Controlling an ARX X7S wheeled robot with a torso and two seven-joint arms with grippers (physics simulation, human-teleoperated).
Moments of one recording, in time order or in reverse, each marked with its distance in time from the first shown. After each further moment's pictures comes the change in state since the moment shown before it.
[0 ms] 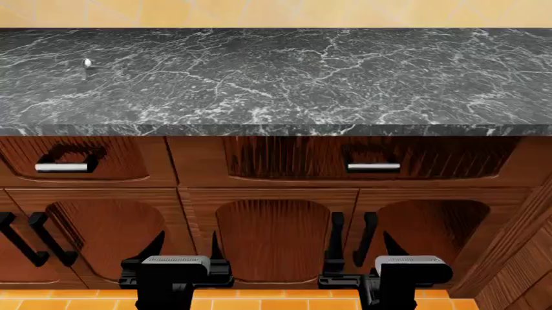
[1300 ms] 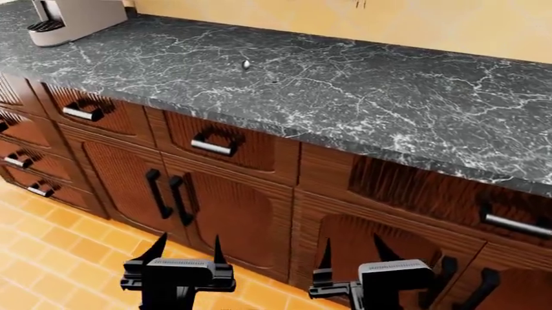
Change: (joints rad) left arm 0.002 -0.105 0.131 0.001 -0.063 -0.005 -0.116; right arm -0.010 0.102 -0.175 0.022 -0.008 -0.045 0.143
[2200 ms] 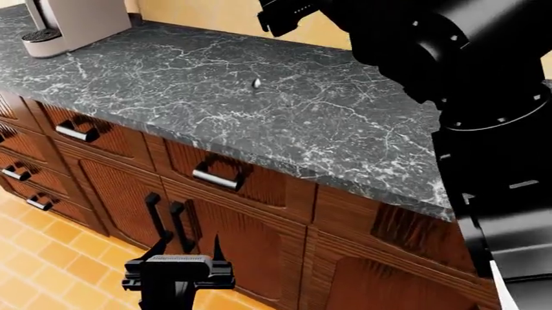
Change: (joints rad) left arm -0.022 -0.026 0.030 -0.010 -0.079 -0.032 -0.035; right arm 1.643 0.034 -0.412 0.239 0.632 1.190 0.112
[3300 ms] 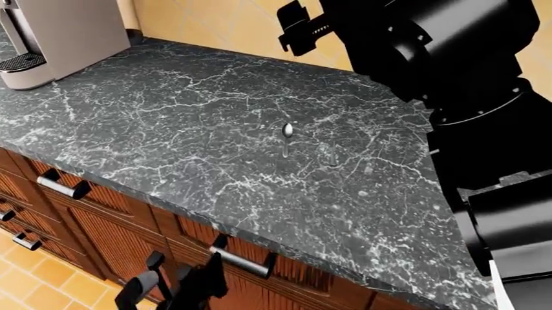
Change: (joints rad) left arm 0.036 0.059 -0.187 -0.155 -0.841 -0.139 0.318; right arm 0.022 -0.005 -0.098 0.128 -0.012 0.037 0.084
